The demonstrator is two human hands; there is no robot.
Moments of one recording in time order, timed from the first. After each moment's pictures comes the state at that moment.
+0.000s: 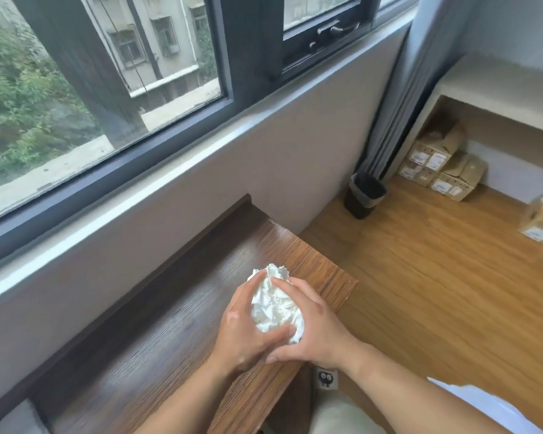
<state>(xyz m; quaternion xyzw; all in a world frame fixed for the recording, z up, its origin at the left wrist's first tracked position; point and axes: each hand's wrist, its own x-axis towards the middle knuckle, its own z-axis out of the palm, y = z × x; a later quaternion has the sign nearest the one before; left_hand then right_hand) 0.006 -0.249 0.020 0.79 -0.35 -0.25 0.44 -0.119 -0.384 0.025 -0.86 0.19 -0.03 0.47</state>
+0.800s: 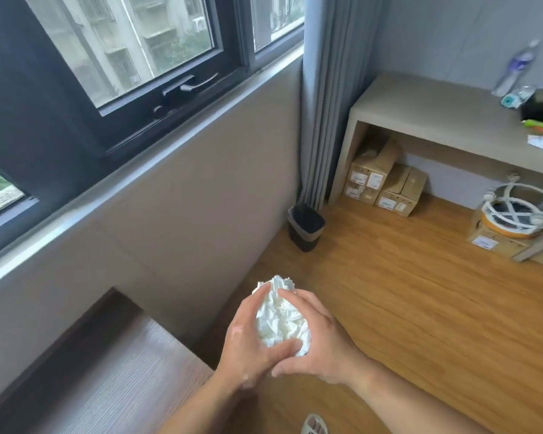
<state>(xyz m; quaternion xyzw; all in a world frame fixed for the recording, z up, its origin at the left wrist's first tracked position) -0.095 -0.616 0.027 0.75 -0.41 -0.28 0.44 -0.237 -0.732 0.027 -0.82 0.27 -0.10 0.49</state>
